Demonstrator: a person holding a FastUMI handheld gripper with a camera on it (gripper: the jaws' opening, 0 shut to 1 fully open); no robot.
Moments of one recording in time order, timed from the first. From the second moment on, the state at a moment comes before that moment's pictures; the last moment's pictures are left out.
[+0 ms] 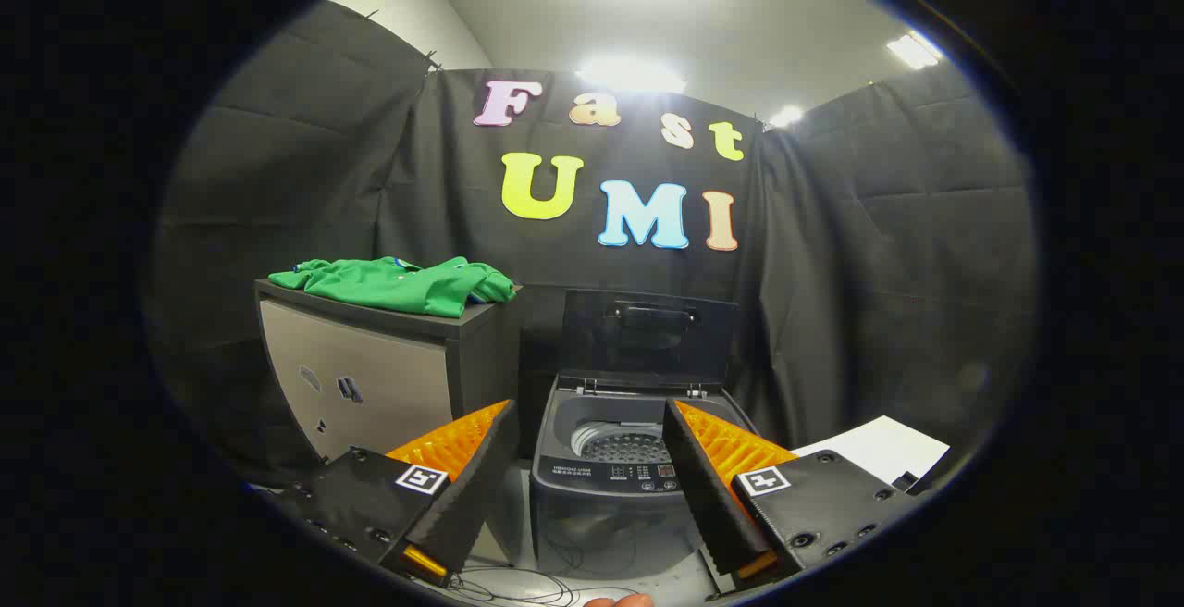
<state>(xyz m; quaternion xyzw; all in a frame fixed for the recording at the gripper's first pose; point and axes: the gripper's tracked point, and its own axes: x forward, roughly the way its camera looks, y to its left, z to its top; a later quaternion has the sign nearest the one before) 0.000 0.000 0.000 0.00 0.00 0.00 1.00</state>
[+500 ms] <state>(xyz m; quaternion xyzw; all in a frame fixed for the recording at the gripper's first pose) 0.006 -0.008 0.000 -0.01 0.01 0.00 1.00</state>
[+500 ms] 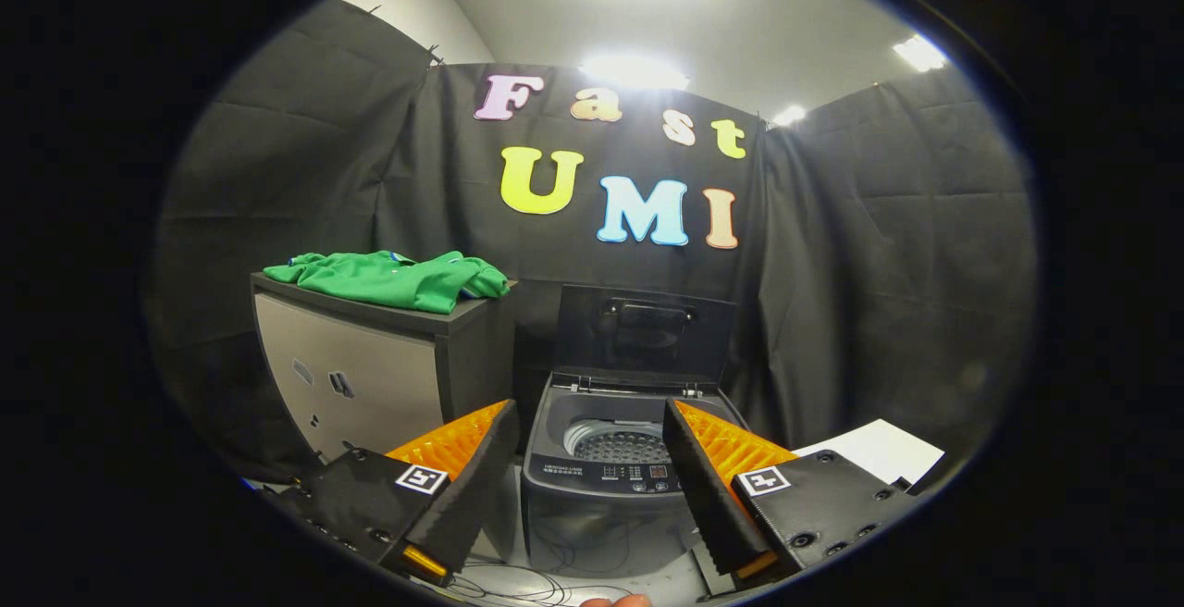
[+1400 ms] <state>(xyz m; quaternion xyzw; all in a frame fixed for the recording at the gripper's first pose) 0.005 -0.016 -0.003 0.00 0.01 -0.01 1.00</state>
